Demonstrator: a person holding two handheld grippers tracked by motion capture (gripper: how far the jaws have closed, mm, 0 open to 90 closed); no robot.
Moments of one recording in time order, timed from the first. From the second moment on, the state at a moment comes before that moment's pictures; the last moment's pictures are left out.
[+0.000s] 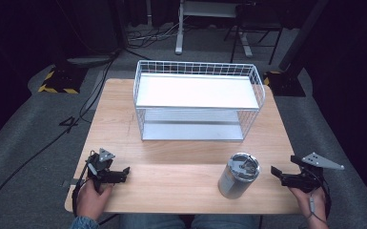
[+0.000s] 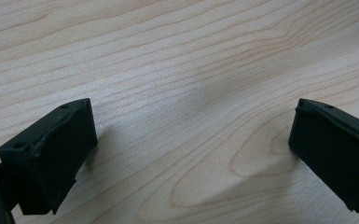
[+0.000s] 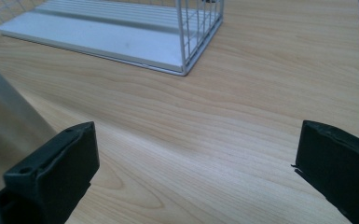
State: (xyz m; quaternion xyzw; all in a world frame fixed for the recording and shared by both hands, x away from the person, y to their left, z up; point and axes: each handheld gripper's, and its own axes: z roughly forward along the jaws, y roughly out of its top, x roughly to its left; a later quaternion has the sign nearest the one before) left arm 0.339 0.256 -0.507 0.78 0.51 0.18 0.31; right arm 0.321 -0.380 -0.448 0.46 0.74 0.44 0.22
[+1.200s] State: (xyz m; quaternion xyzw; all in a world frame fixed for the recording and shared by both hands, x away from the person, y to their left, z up) left arm 0.340 0.256 -0.507 0.78 0.51 0.18 0.31; right arm 0.259 -0.323 -0.396 0.33 0.77 0.50 0.21
